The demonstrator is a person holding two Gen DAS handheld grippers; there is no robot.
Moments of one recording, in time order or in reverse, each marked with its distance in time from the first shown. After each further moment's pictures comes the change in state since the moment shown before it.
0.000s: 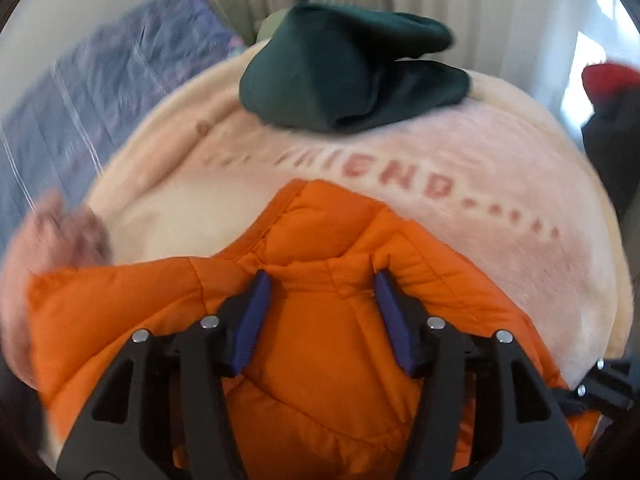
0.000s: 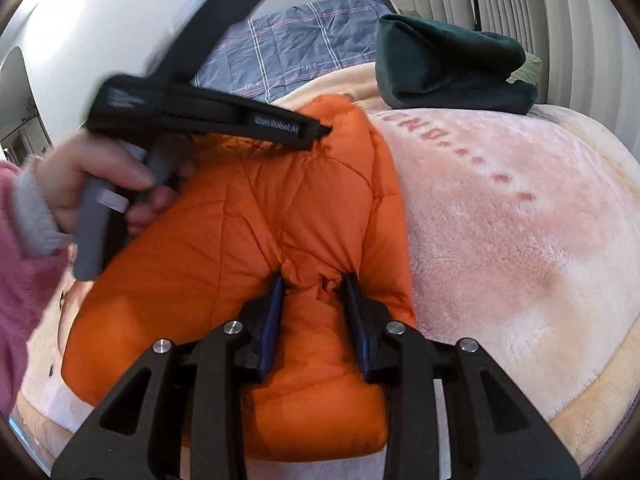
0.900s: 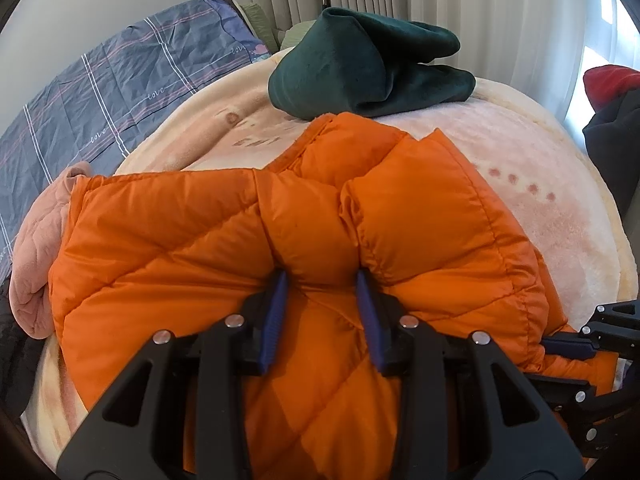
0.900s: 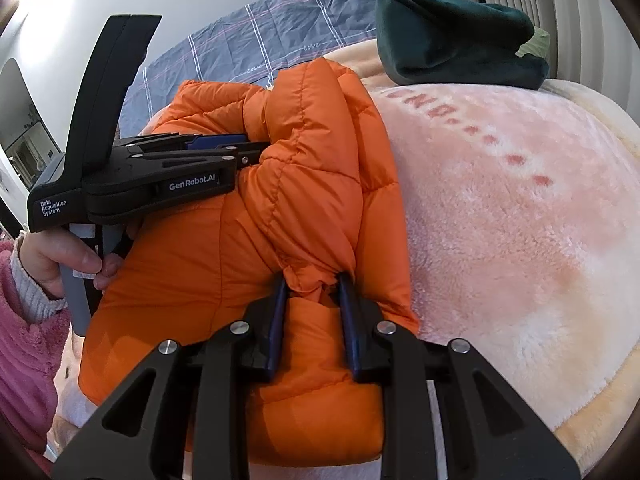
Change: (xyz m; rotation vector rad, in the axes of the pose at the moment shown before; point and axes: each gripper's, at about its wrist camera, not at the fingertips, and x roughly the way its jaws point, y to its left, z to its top) left arm -0.032 0.001 -0.053 -0.011 -0.069 0.071; right arm 0.005 -0.002 0.005 0.039 0.076 0.043
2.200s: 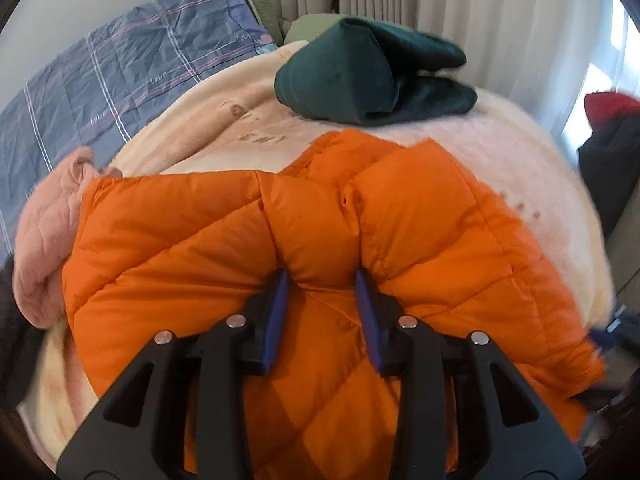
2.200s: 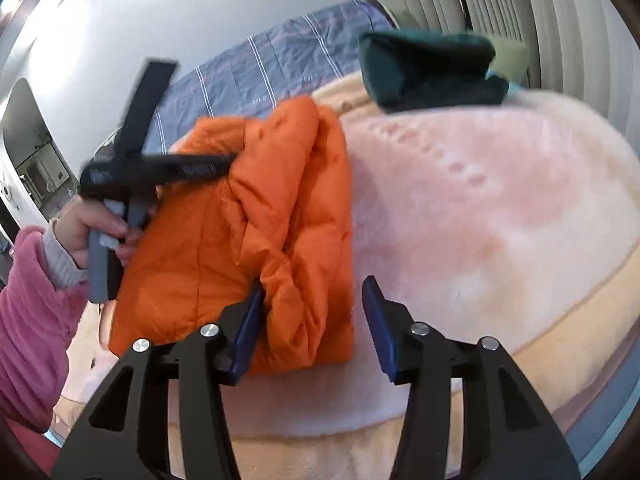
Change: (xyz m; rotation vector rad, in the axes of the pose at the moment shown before) left arm -0.017 0.010 0.015 -0.039 0.054 -0.024; right arm -0.064 -0.011 -0.007 0.027 -0.138 0.071
